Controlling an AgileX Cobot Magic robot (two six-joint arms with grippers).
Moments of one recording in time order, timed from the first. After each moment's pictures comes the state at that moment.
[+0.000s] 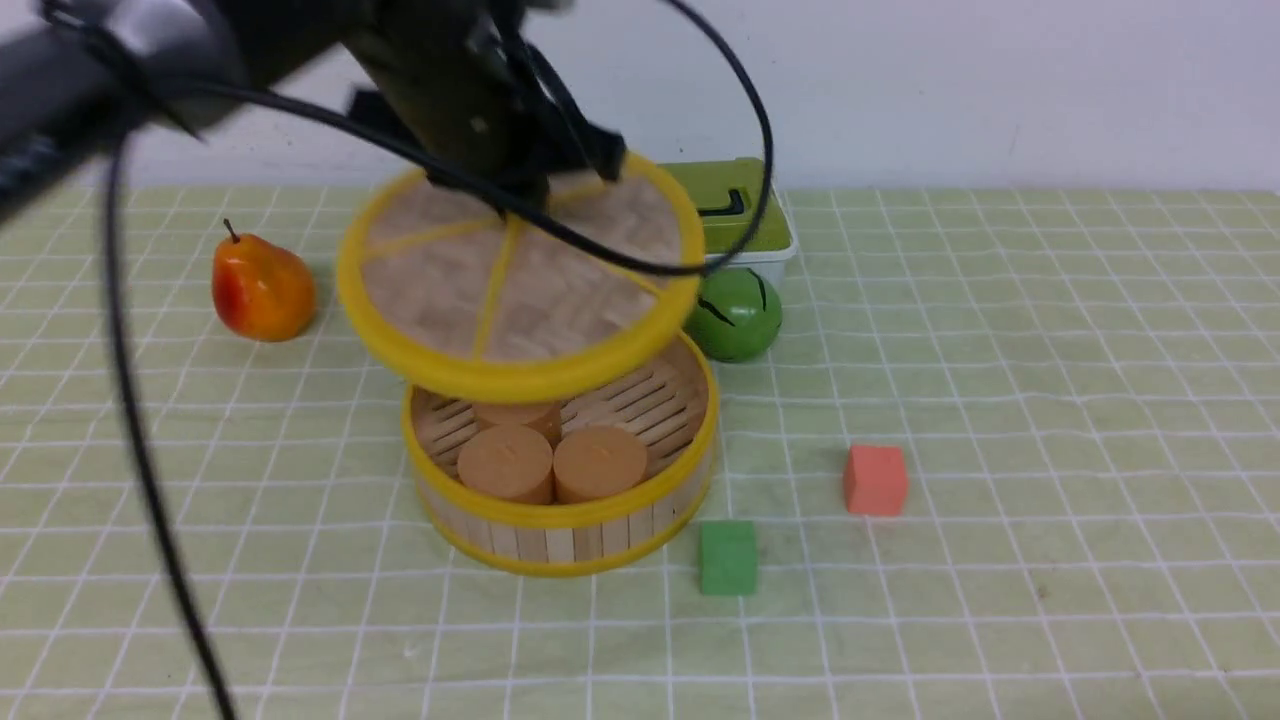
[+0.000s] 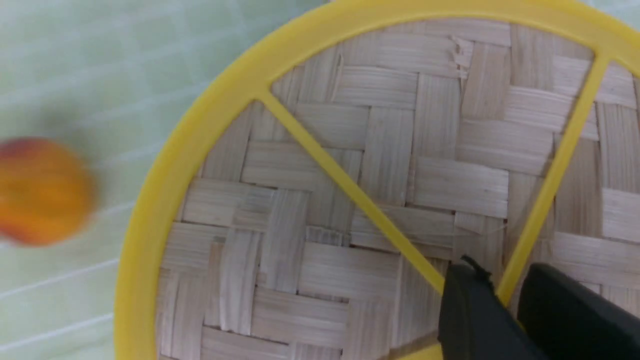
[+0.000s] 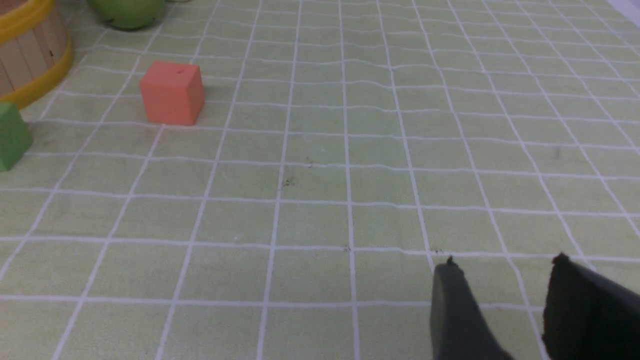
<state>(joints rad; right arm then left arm) 0.02 -0.02 0.02 -0.05 0.37 0.07 -0.45 1.85 -1.94 0.21 1.03 -0.23</state>
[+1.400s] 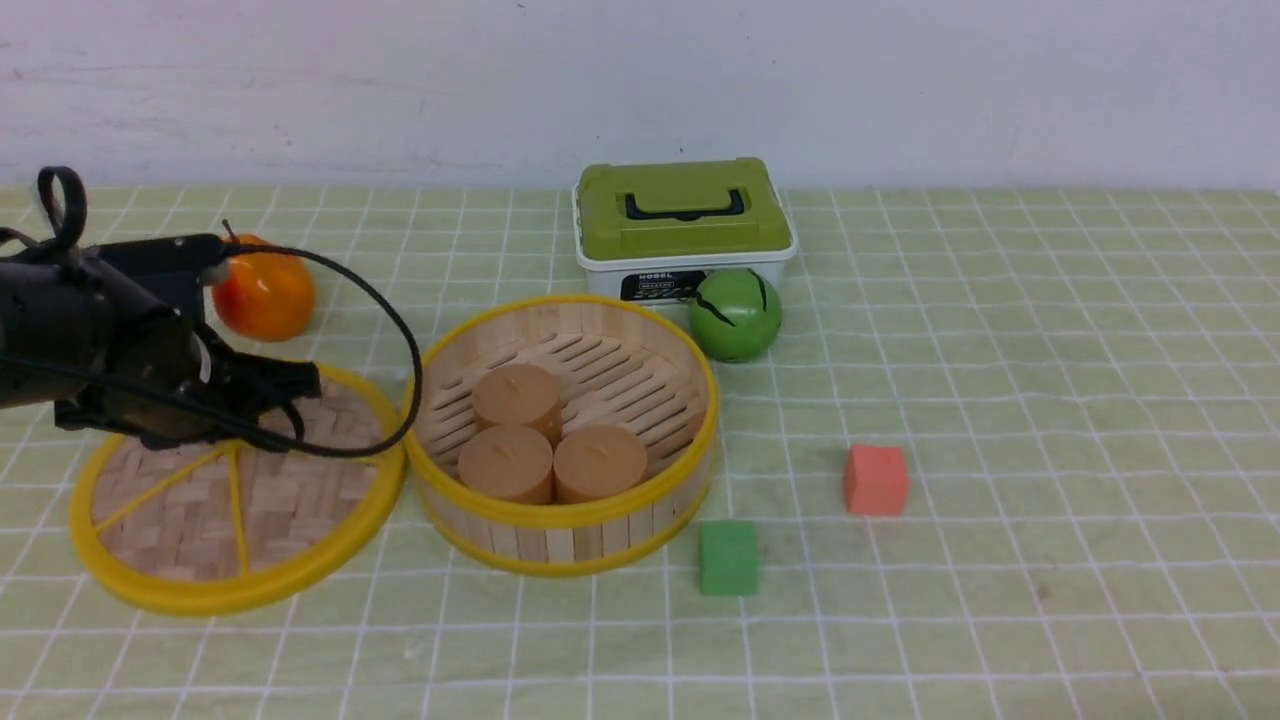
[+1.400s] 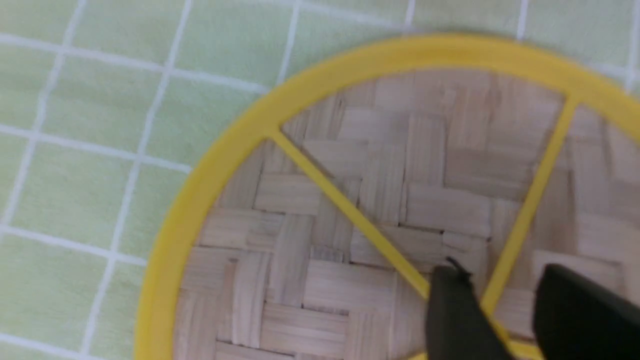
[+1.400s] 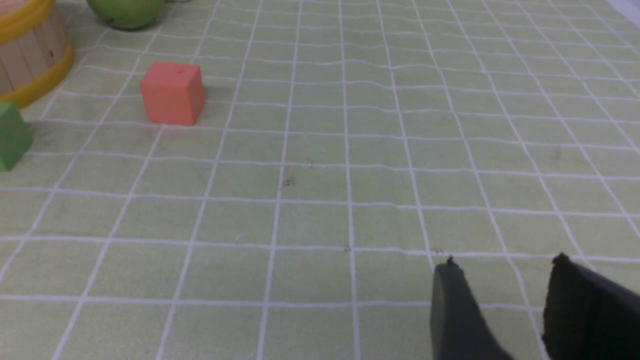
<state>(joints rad) 0.02 -0.02 0.02 -0.05 0.37 0.07 -0.07 1.78 -1.10 0.56 0.31 -0.80</state>
